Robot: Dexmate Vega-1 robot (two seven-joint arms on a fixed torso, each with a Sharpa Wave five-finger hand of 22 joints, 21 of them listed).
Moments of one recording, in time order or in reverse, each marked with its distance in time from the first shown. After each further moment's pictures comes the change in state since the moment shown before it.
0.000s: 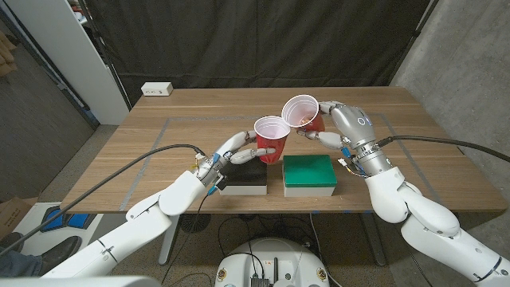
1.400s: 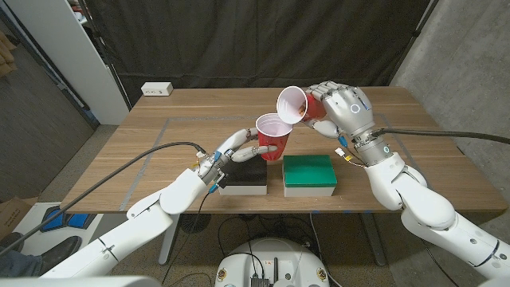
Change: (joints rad) left arm 0.000 -0.002 -0.004 -0.017 0.012 0.002 0.010; left_hand -0.004 0.004 0.003 0.003 -0.001 0.008 0.002 0.000 0.000 0.001 0.001 0.000 0.000 0.006 -0.006 0.000 0.000 0.005 -0.005 0.000 0.000; right arm 0.101 -0.083 -0.078 -0.033 -0.378 -0.169 -0.006; right_hand 0.020 0.009 0.004 0.009 -0.008 -0.005 -0.034 -0.004 0.000 -0.002 -0.030 -0.013 0.005 0.002 0.002 0.000 0.006 0.000 0.000 0.000 0.000
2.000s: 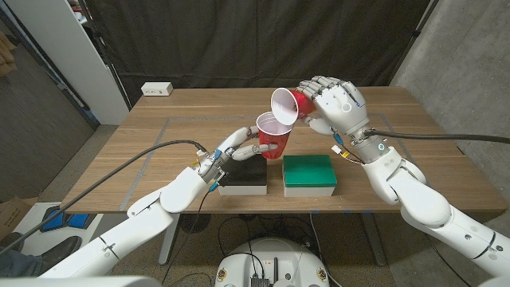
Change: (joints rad) left arm -0.011 -0.004 0.000 0.002 0.002 -0.004 -0.007; left_hand 0.000 0.000 0.000 0.000 0.000 0.002 -0.002 0.000 0.000 0.000 0.000 -0.006 0.000 0.000 0.000 0.000 0.000 0.000 0.000 0.000 0.000; right arm 0.059 -0.024 -0.048 0.002 -0.185 -0.041 0.009; right_hand 0.017 0.017 0.012 0.004 0.000 -0.014 -0.024 -0.001 -0.001 -0.011 -0.025 -0.007 0.009 0.005 -0.005 -0.012 0.000 0.007 -0.004 0.000 0.000
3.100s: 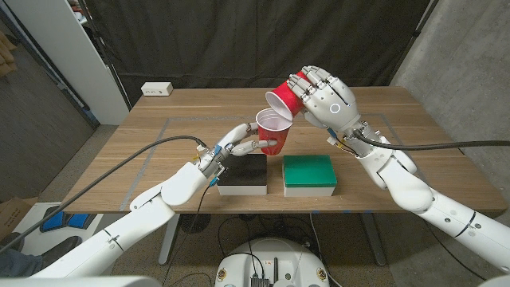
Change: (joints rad) left arm -0.053 -0.014 0.014 0.056 -0.029 -0.032 -0.031; left_hand 0.000 0.000 0.003 -0.003 0.000 0.000 0.000 0.000 0.000 0.004 -0.004 0.000 0.000 0.004 0.004 0.000 0.000 0.000 0.000 0.000 0.000; right arm 0.173 0.007 -0.120 0.135 -0.244 -0.064 -0.128; right_hand 0.105 0.071 0.076 -0.021 -0.005 0.014 -0.049 0.009 0.010 0.008 -0.049 -0.004 0.023 0.010 0.000 -0.030 -0.005 0.000 0.000 -0.001 -0.002
